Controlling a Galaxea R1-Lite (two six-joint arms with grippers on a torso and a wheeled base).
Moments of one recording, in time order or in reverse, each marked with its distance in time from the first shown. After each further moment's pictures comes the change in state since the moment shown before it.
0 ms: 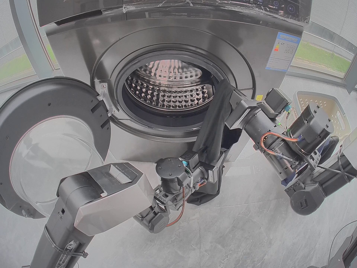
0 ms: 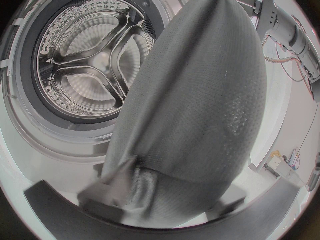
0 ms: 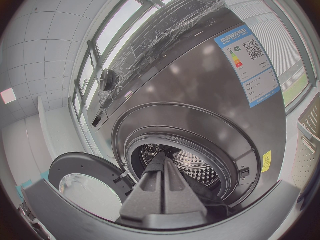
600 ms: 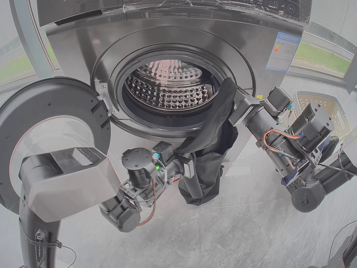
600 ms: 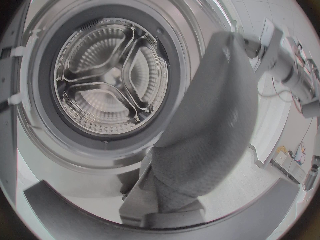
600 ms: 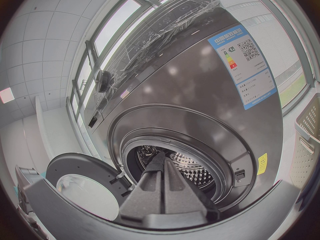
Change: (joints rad) left arm 0.077 -0.211 0.291 -0.067 -0.017 0.048; right arm -0.024 0.000 -0.003 0.001 -0.004 0.007
